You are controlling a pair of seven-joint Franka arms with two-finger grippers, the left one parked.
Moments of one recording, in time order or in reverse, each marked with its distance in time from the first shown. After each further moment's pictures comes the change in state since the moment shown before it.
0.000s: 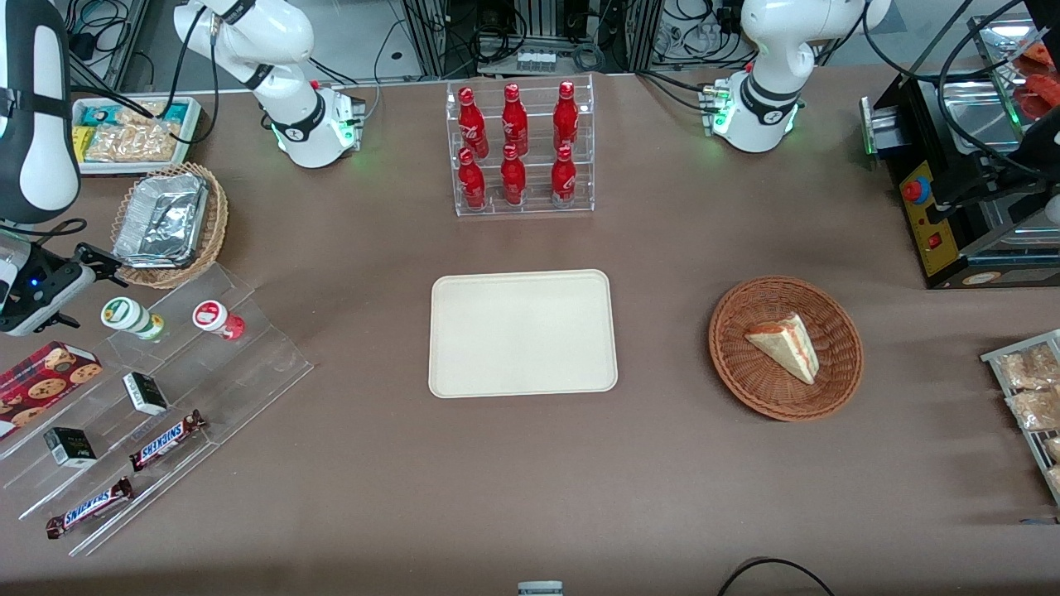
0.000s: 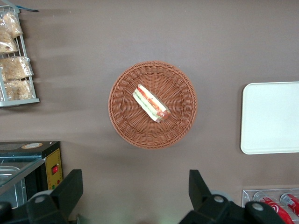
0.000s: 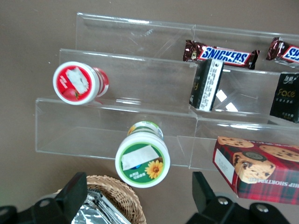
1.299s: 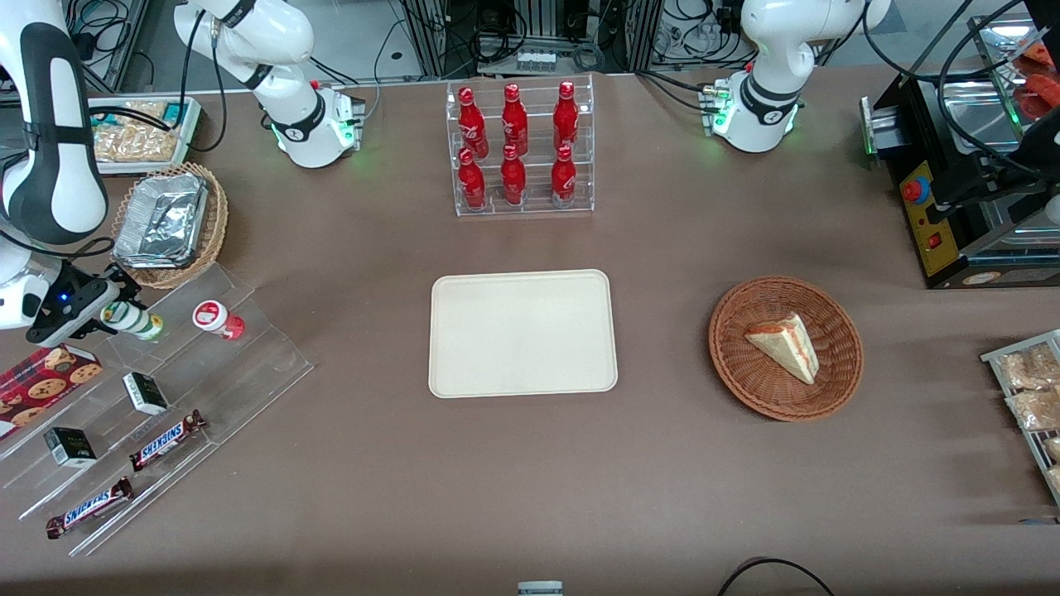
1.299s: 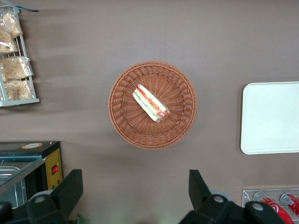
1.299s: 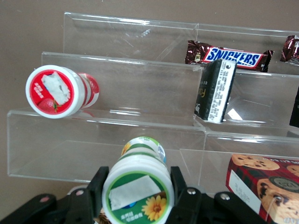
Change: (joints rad) arm -0.003 0.051 0.005 -0.063 0.049 0.131 -0.016
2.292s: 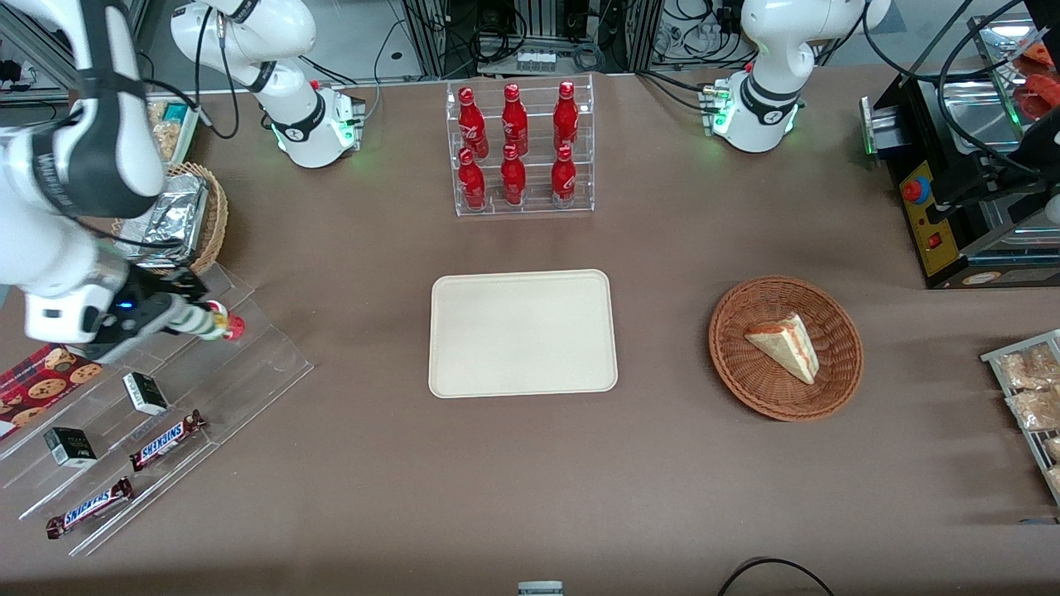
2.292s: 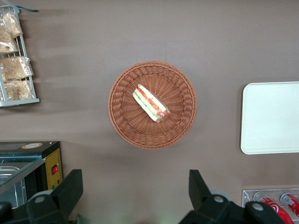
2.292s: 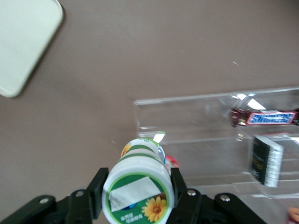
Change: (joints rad) arm 0.347 -0.025 0.041 0.213 0.003 -0.304 0.600
